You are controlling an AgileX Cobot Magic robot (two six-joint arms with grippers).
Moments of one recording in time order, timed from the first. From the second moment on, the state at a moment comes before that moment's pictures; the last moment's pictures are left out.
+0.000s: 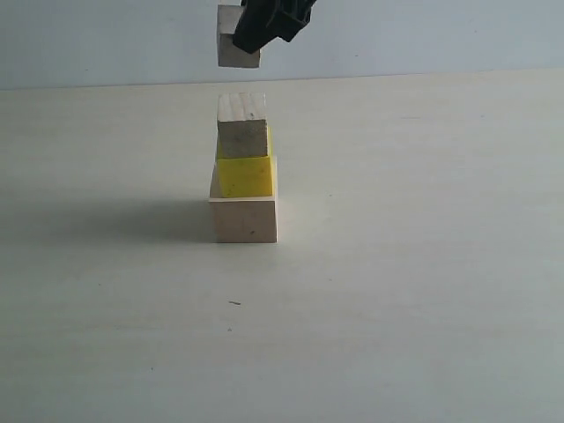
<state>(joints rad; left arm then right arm) -0.22 0.91 -0.80 -0.32 0.77 0.39 0.52 1.96 -1.98 0.38 1.18 -1.04</state>
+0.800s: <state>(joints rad) -0.22 0.91 -0.80 -0.32 0.77 0.39 0.52 2.01 -1.98 0.38 1.22 -1.03</state>
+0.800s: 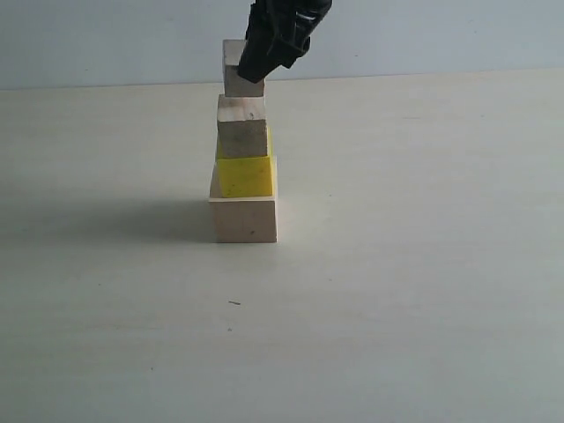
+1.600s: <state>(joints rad) -0.22 0.91 -0.80 -0.32 0.77 0.39 0.52 2.01 -1.98 0.40 1.22 -0.95</state>
